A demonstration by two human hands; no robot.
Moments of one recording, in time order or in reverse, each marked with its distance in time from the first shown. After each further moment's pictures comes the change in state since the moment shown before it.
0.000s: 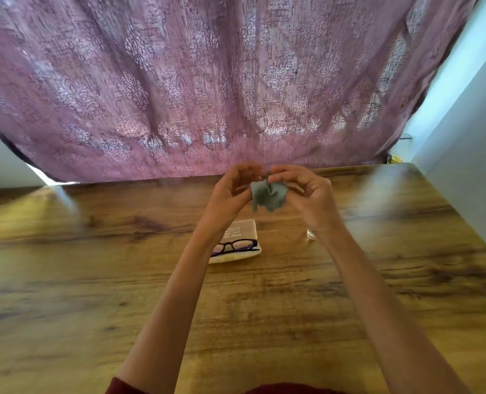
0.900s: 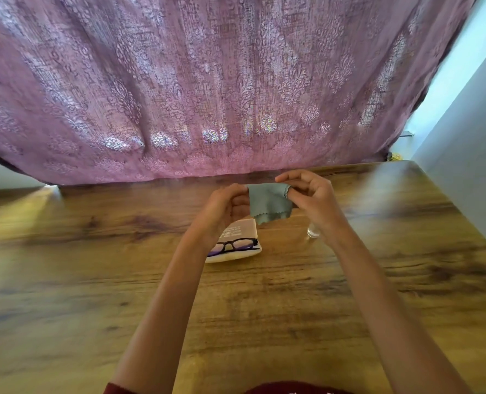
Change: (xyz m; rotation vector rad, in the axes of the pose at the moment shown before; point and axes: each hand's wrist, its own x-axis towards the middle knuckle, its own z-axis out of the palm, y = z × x) left_hand -0.004 -0.007 -0.011 -0.272 0.022 -0.422; right_hand -0.004 0.007 -0.009 0.008 0.003 0.213
